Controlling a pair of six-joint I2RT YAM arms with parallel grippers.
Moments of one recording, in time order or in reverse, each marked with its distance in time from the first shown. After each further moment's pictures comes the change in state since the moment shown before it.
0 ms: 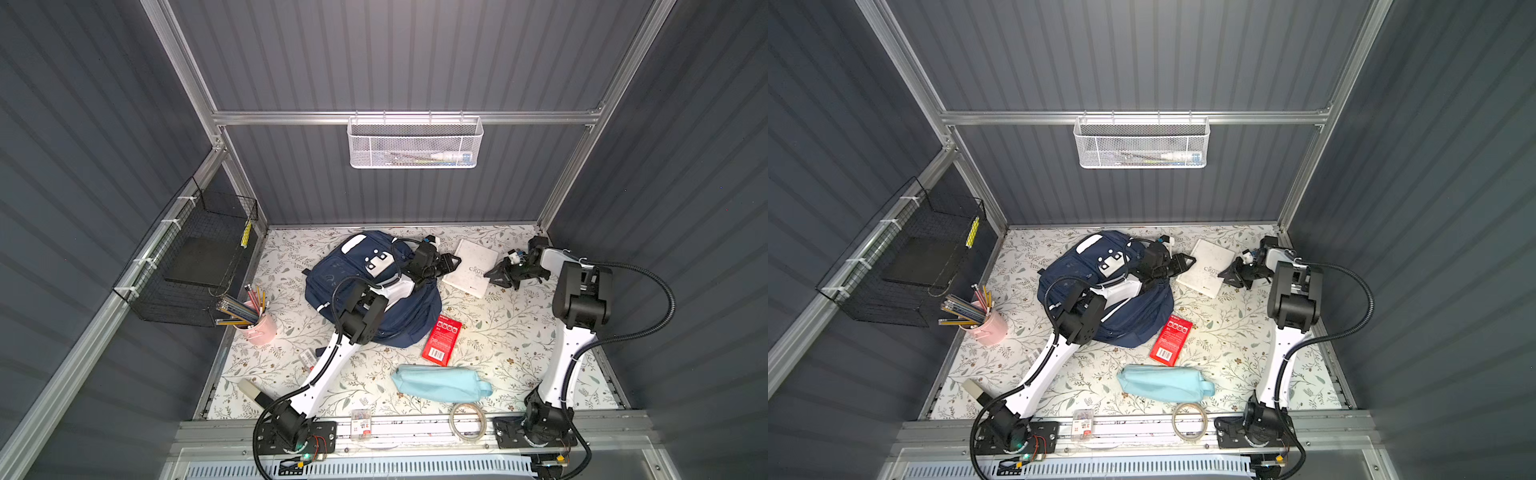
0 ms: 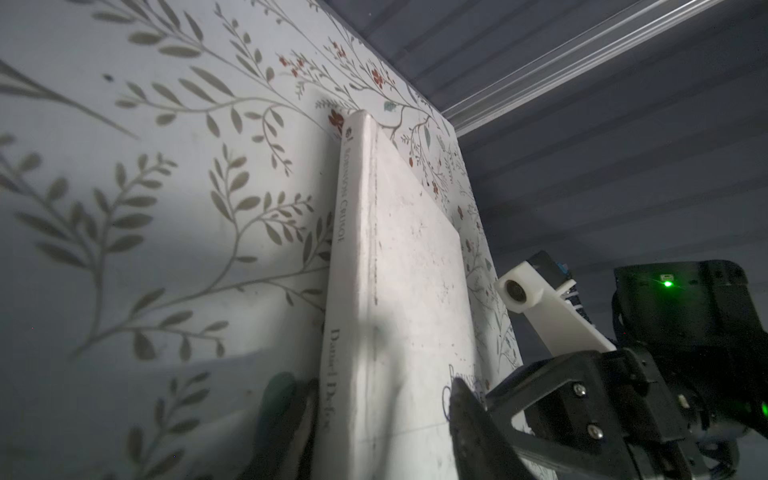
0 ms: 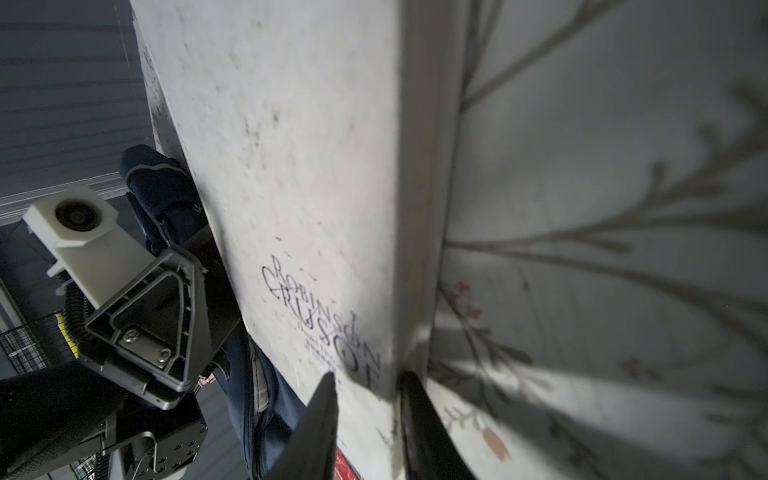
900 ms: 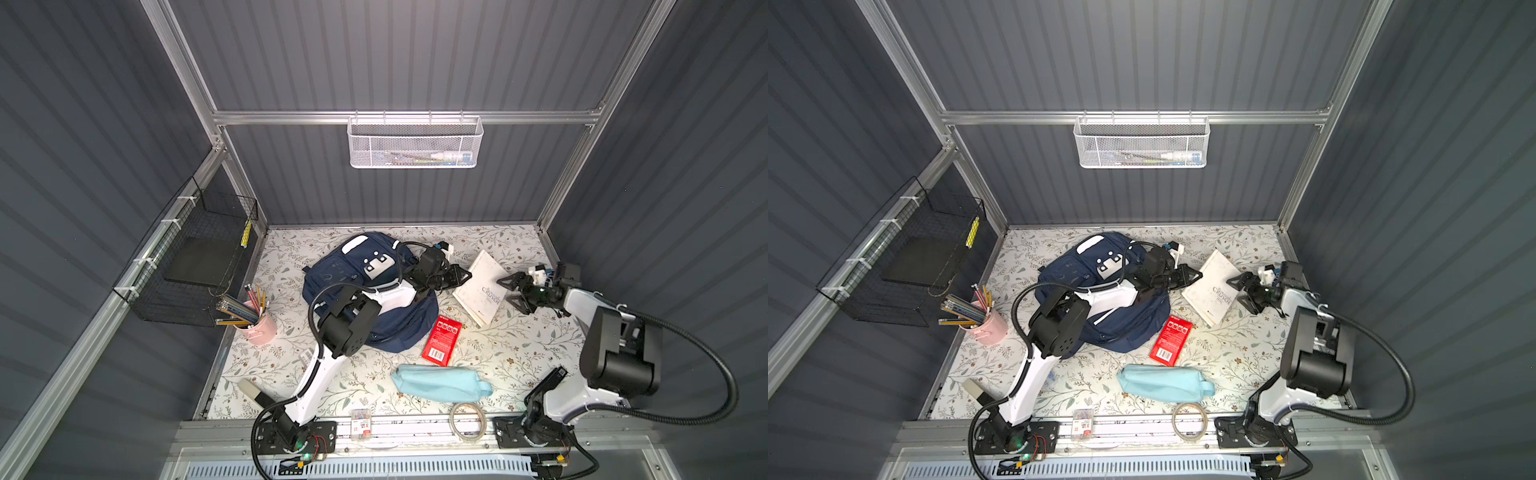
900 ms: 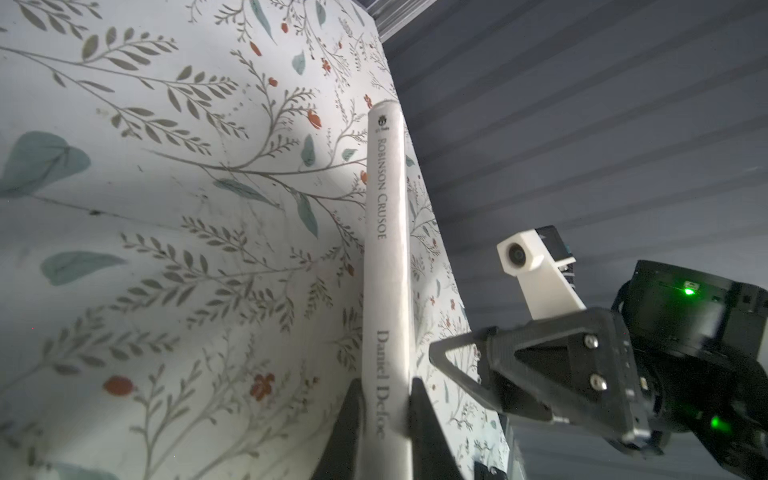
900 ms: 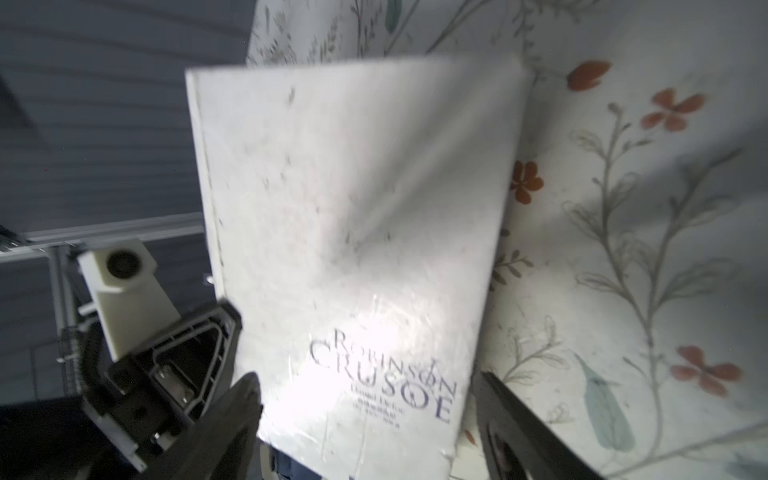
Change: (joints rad) left arm -0.103 -0.432 -0.453 0.013 0.057 0.018; right arm -0.122 -0.639 -0.706 0.492 0.003 0.228
